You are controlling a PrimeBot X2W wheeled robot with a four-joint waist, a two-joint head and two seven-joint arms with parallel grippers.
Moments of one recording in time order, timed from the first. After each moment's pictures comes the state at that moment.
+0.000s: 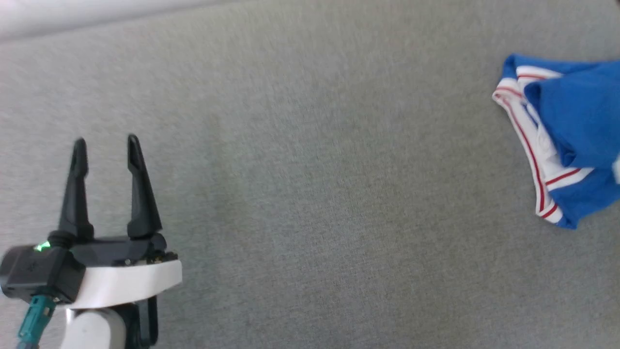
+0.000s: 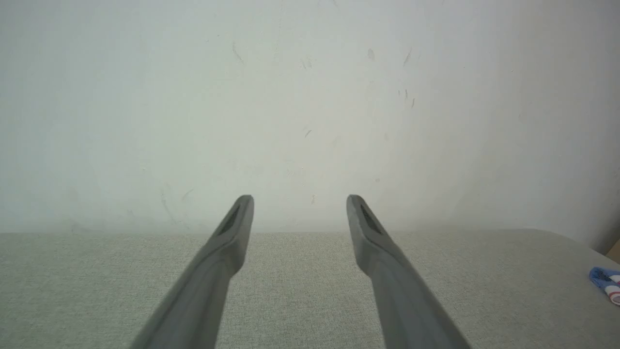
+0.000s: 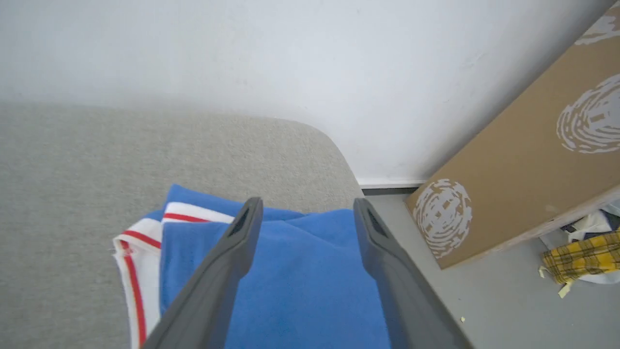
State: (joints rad) left arm -0.08 0.25 -0.07 -0.31 -0.26 0.20 -0.26; right arm -0.55 -0.40 -0.18 0.39 0.10 0.13 0.13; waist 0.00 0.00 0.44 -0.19
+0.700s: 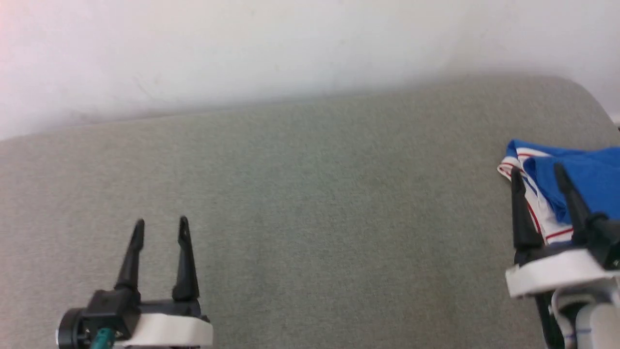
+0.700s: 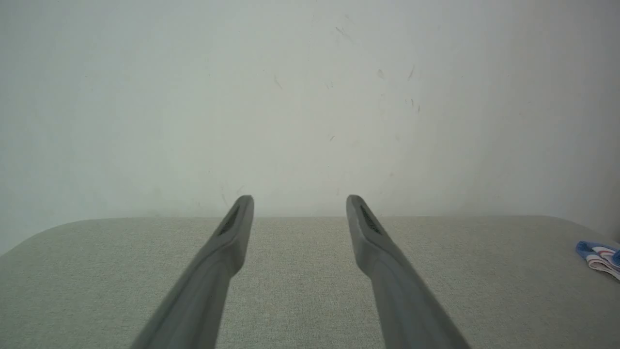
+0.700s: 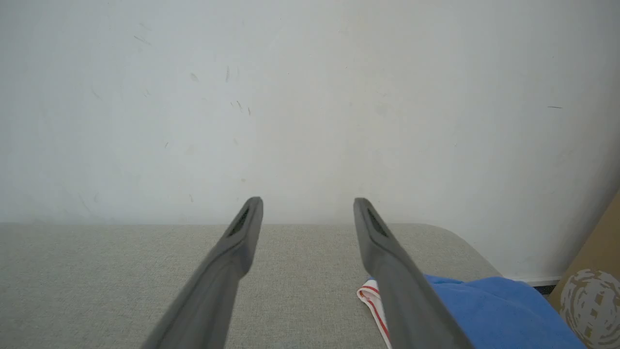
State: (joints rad) left arm 0.09 0.15 -0.08 -0.13 -0.20 0.13 -0.26; right arm -0.07 -0.06 -0.11 -0.04 0.07 0.13 -0.13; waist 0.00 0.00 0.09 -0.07
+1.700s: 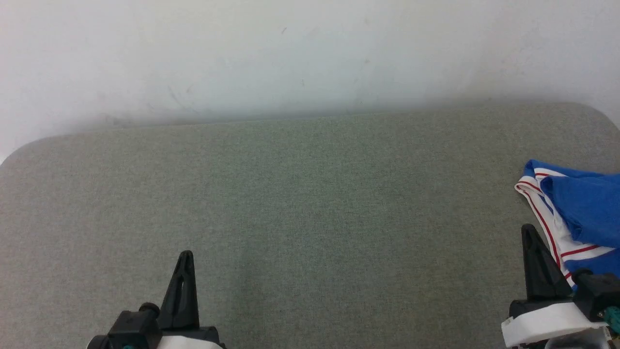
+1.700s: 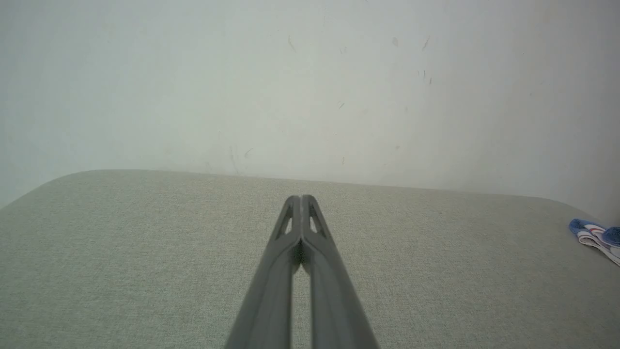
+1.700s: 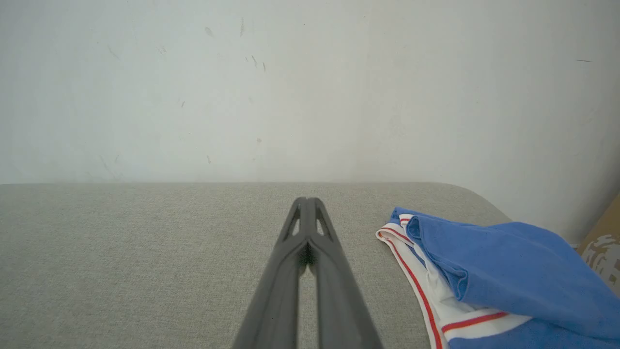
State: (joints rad) left arm 0.16 0.09 -0.10 -0.06 -0.19 0.09 -0.26; right arm 0.08 -0.05 -0.11 0.05 0.06 0.13 -0.24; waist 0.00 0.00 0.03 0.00
